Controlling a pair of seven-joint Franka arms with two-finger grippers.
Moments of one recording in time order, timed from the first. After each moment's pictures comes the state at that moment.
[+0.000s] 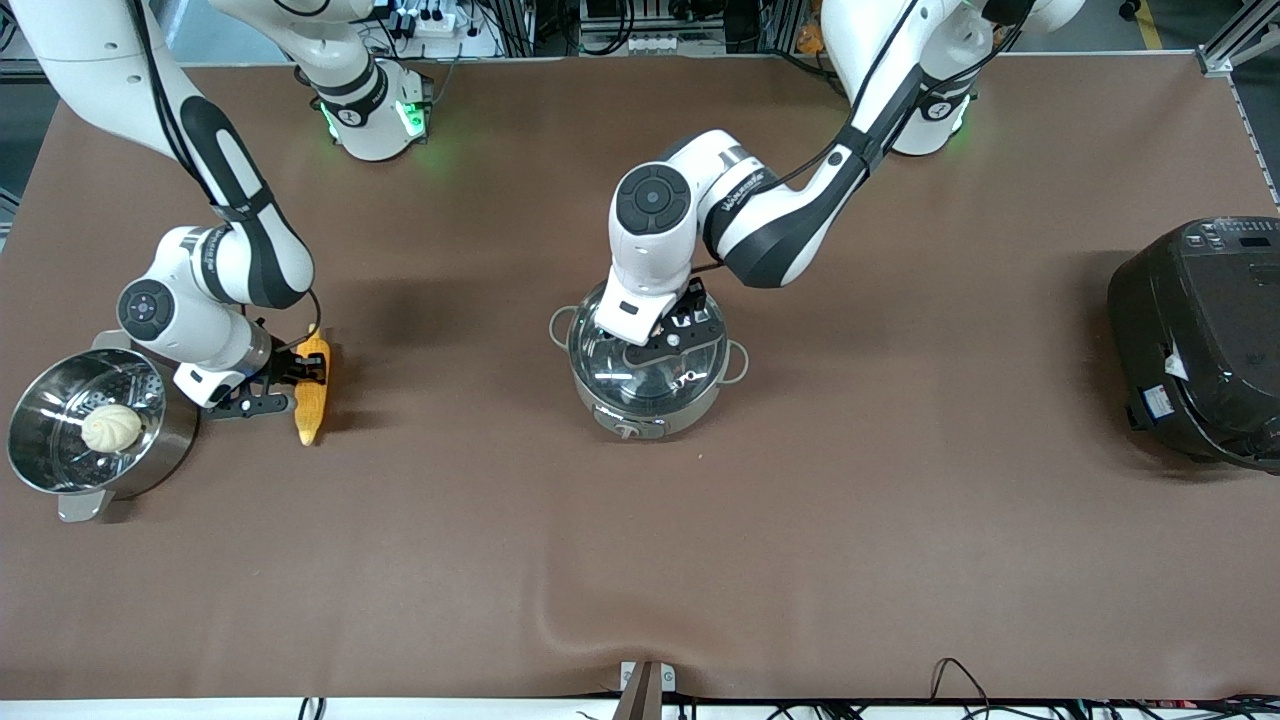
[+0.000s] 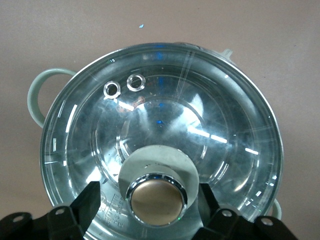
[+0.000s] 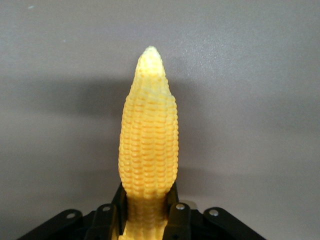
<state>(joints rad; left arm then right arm) -0.63 0.63 -0.23 -1.37 0.09 1.97 -1.16 -0.06 0.36 -0.02 -2.19 0.02 2.44 -0.21</state>
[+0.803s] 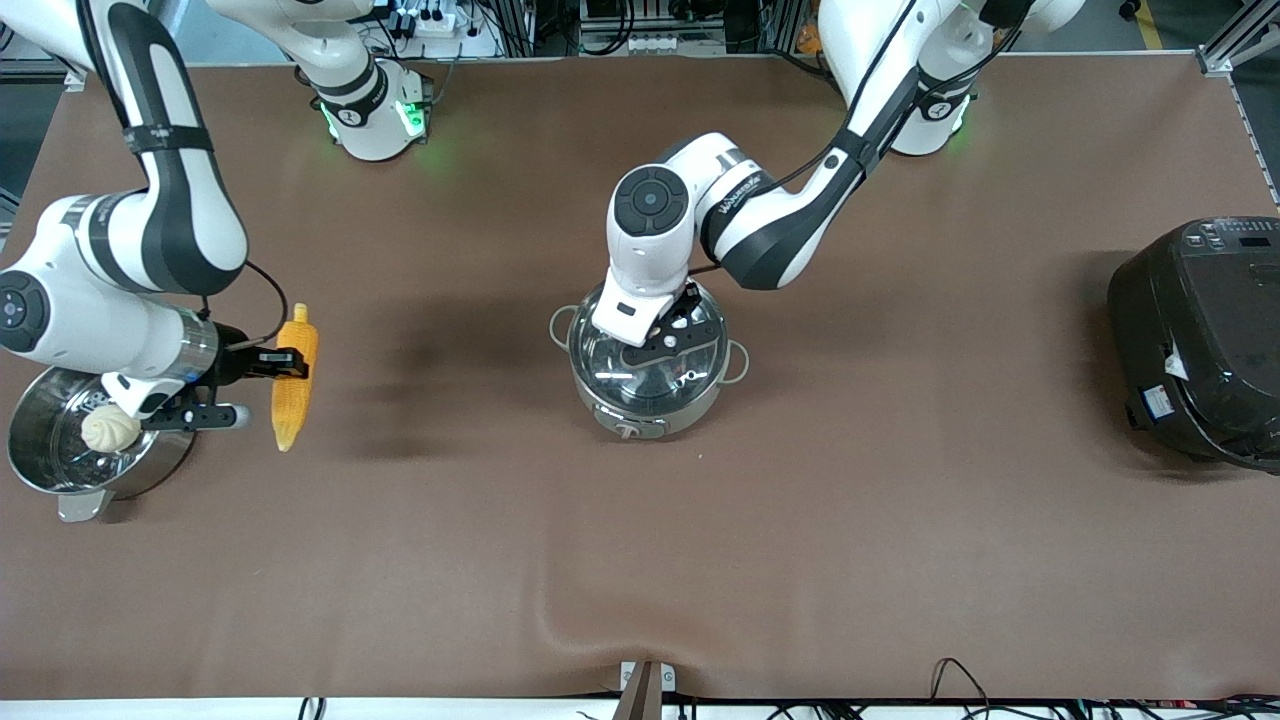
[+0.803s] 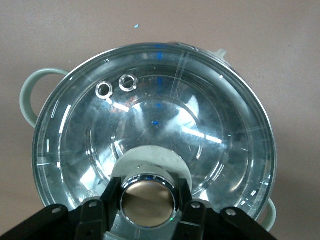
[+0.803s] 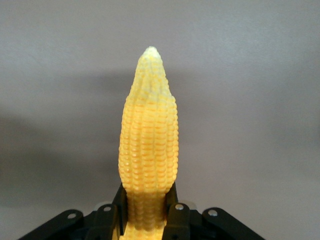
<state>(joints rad) -0.63 0.64 -0.23 -1.37 0.09 1.98 -1.16 0.04 0.26 -0.01 -1.85 0.14 1.95 -0.02</state>
